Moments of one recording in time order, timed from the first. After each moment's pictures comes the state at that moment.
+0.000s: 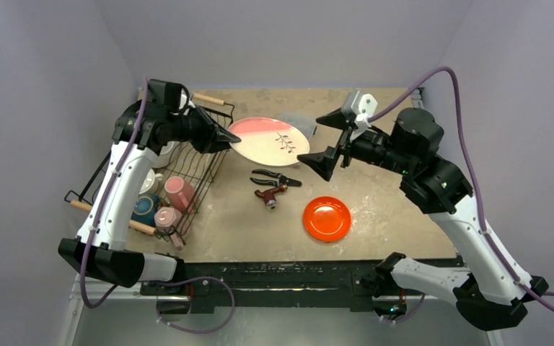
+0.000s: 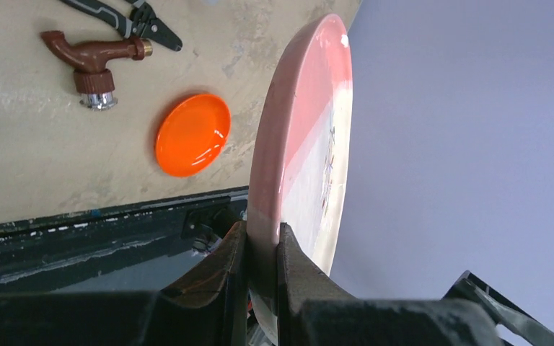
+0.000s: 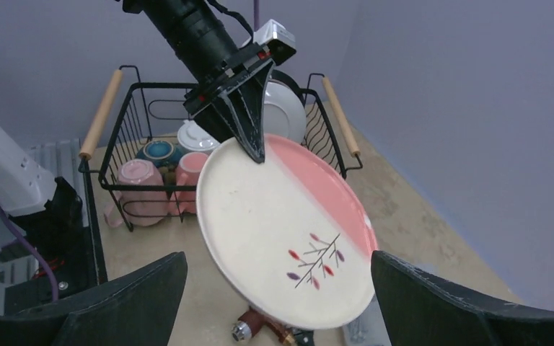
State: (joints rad) left arm -0.24 1.37 1.63 -1.05 0.52 -1.11; right arm 0.62 1.02 1.42 -0.50 -0.42 -0.12
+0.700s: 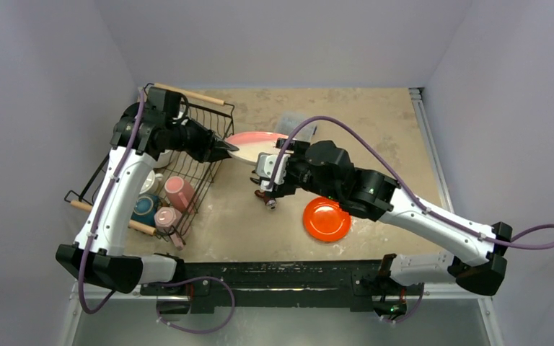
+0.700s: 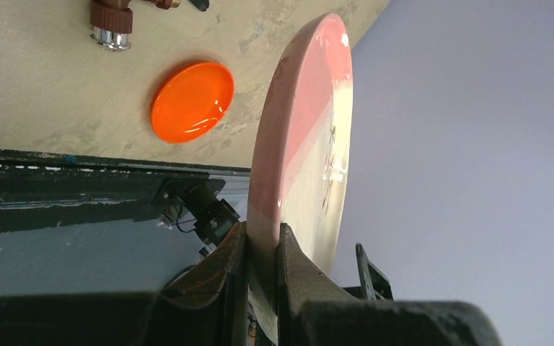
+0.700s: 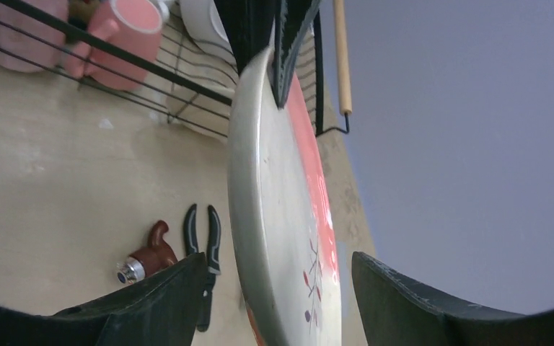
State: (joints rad) left arm -0.23 1.31 1.57 -1.16 0.52 -1.29; right arm 1.07 1.22 1.35 -0.46 0.10 -0.68
